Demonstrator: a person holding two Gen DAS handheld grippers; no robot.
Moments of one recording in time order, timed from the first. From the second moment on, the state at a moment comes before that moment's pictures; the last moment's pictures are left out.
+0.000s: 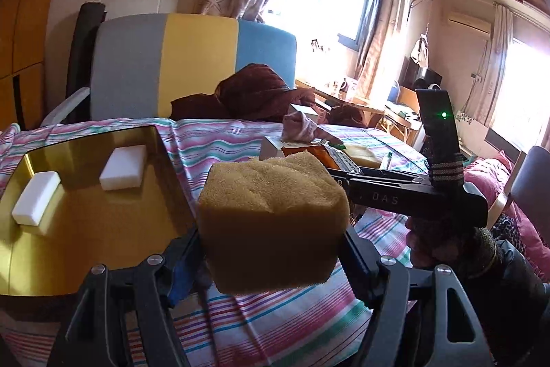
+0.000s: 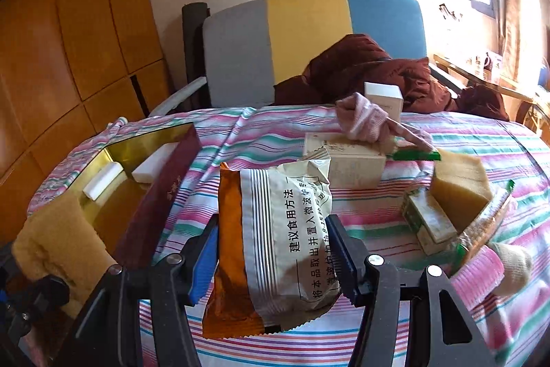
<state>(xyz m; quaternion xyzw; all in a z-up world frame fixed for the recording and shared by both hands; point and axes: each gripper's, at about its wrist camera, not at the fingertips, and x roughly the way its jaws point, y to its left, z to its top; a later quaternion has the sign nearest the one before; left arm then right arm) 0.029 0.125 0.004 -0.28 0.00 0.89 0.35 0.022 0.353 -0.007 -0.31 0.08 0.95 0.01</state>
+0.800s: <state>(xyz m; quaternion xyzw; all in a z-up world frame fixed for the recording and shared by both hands) -0.030 -0.035 -0.014 -0.30 -0.09 0.93 0.16 -0.092 0.167 -0.019 -0.37 -0.04 0.92 -0.14</state>
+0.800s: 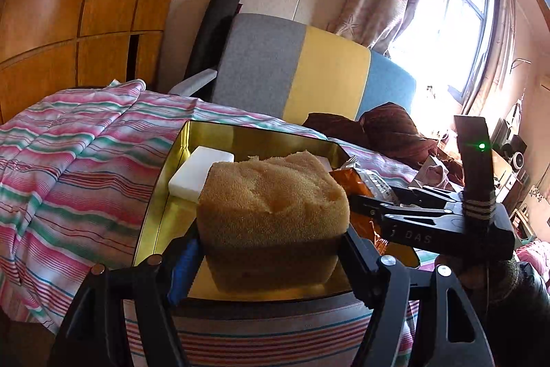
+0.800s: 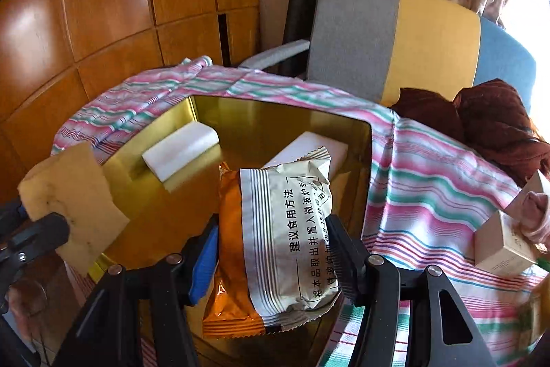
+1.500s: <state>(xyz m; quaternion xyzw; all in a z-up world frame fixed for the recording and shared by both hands) -0.014 0.043 -0.010 -0.31 0.02 0.91 0.28 -0.044 0.263 -0.011 -0.32 0.07 0.94 -0.07</state>
